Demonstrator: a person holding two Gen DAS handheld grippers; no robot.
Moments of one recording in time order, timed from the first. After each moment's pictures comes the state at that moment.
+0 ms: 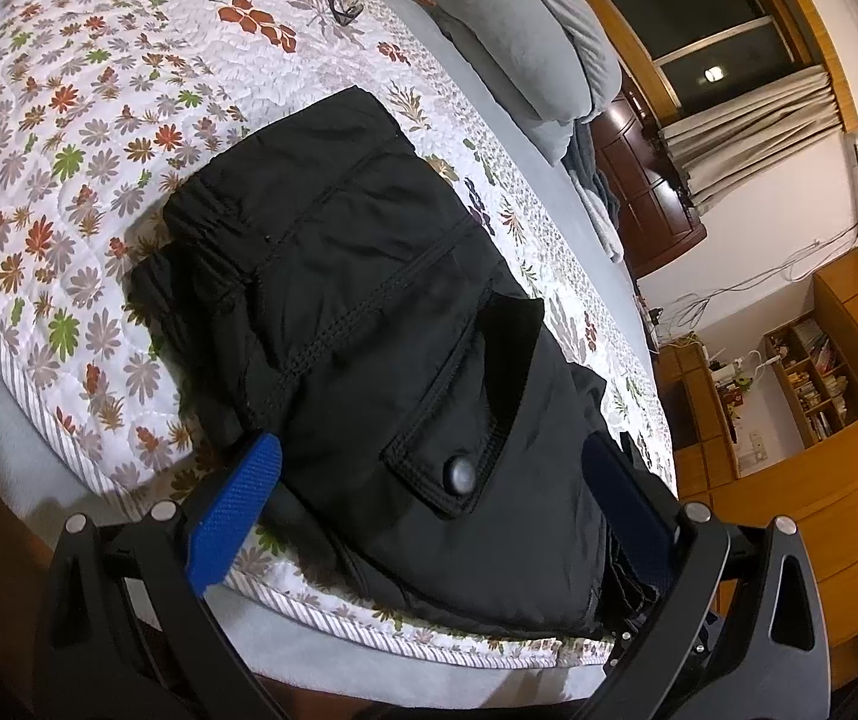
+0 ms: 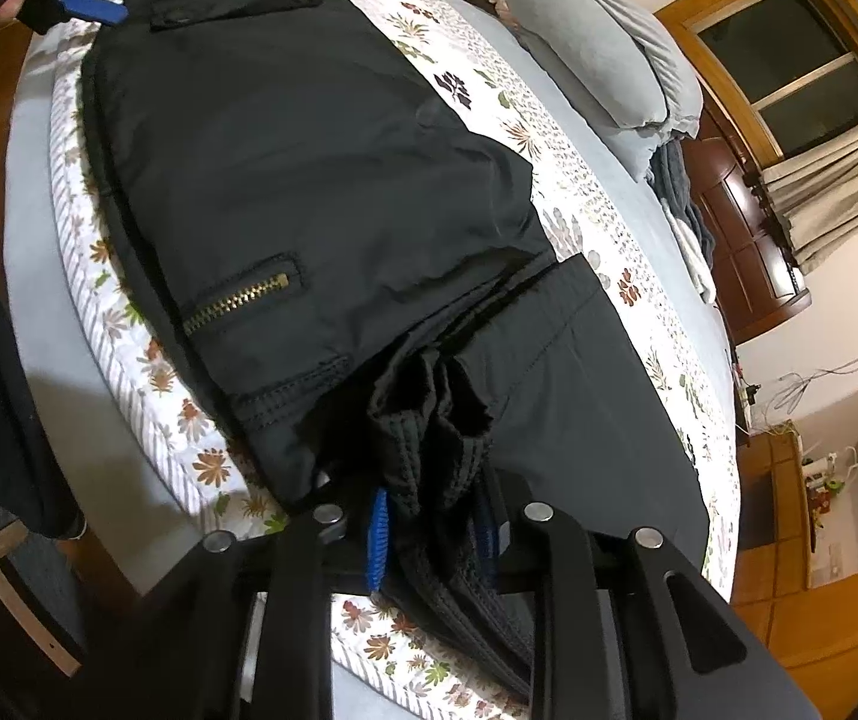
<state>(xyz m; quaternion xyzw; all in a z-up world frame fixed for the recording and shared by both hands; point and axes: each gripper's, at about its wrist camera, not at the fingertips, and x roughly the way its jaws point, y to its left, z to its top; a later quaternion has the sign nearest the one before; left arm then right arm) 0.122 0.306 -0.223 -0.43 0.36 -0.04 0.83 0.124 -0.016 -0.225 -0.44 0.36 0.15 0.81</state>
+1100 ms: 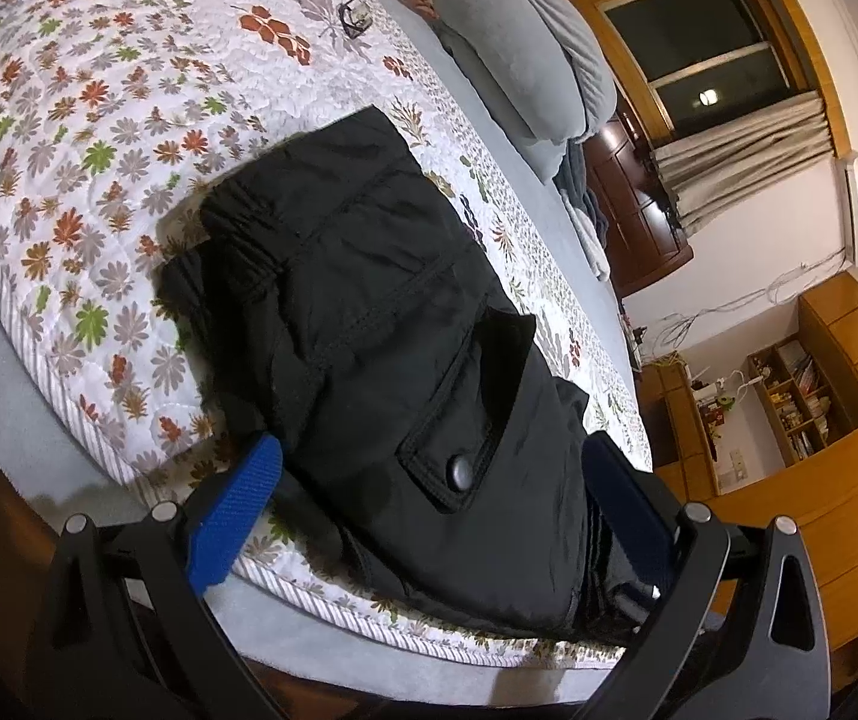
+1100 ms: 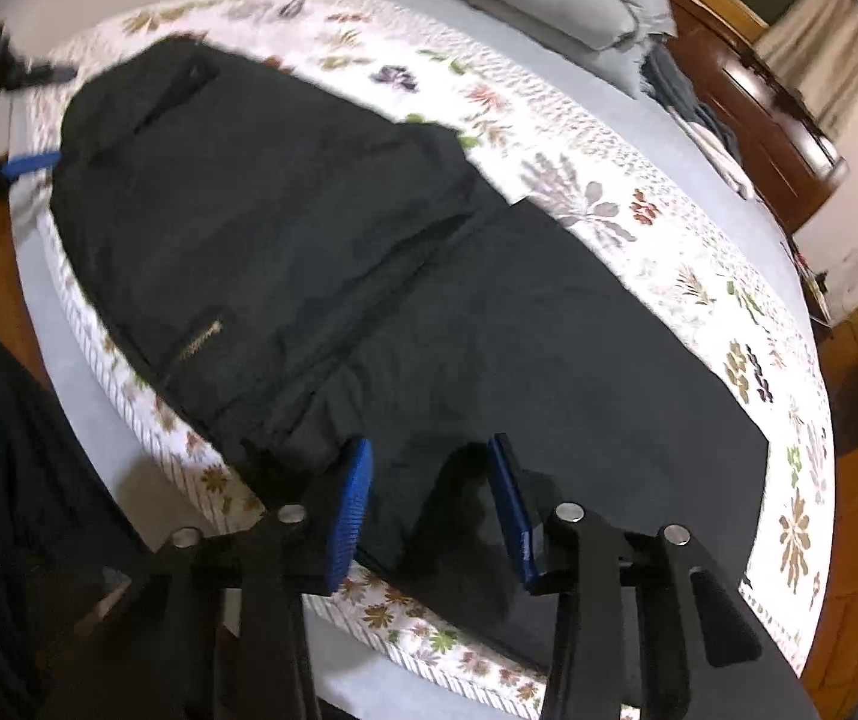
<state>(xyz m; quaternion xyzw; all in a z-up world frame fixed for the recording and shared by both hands) 0.101 0.325 -0.225 -0.46 0.33 -0.04 0.82 0.160 -0.051 -0.195 -0.29 0.45 0.19 0.82</state>
